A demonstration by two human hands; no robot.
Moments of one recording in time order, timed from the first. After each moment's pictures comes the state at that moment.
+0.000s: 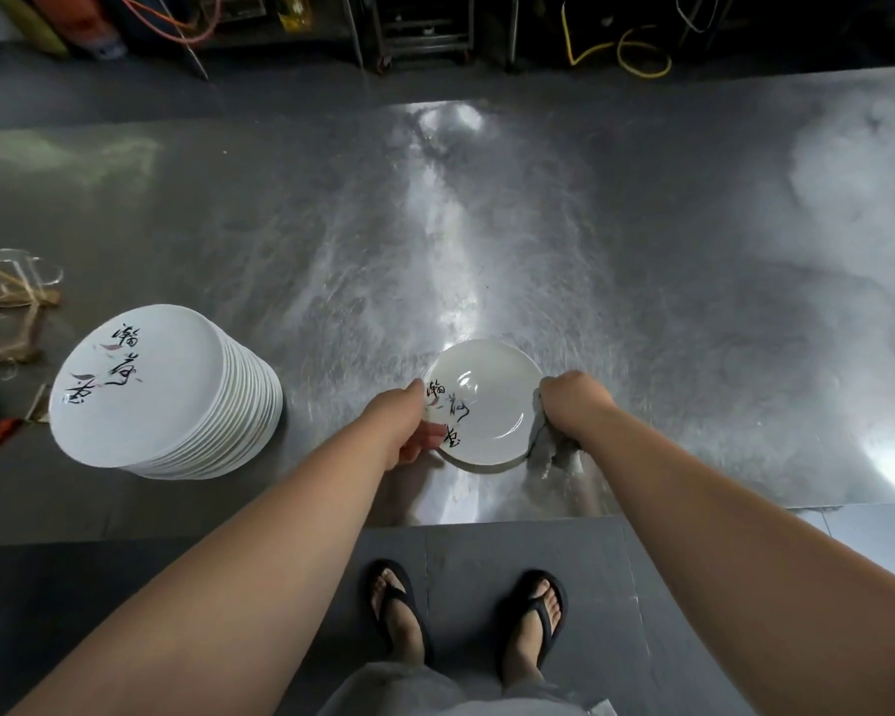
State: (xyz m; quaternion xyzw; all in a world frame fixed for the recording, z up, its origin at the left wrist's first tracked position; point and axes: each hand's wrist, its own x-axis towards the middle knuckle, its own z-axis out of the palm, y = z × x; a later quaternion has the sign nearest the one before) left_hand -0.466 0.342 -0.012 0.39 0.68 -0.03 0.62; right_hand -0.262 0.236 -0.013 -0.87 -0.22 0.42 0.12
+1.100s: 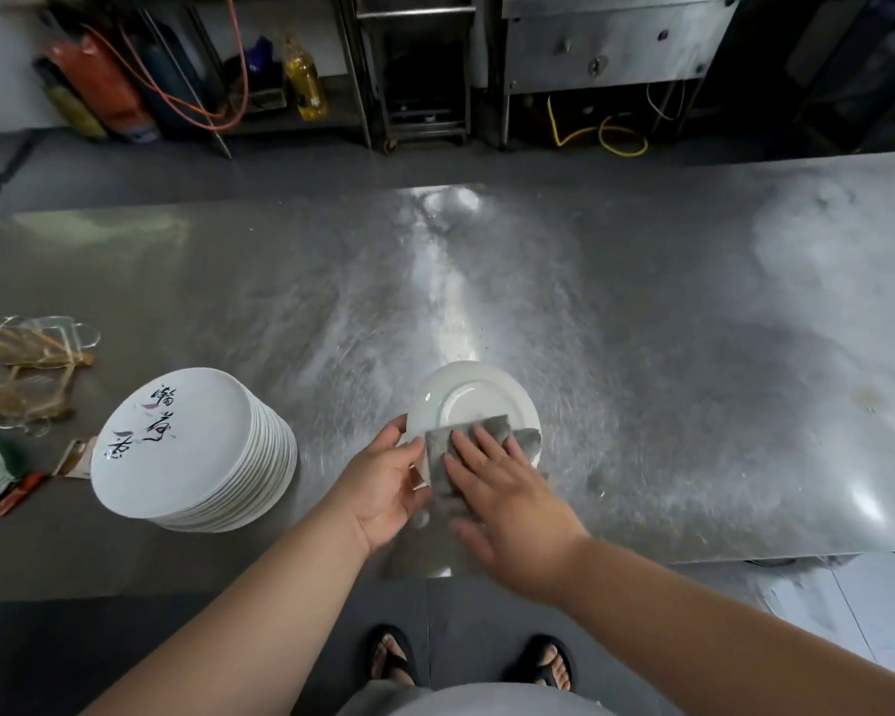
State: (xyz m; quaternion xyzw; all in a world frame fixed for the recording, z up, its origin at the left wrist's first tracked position) left_hand -0.502 0.313 0.061 0.31 0.46 0.18 0.81; right_hand -0.357 0.180 0.059 -0.69 -0.70 0.19 0.11
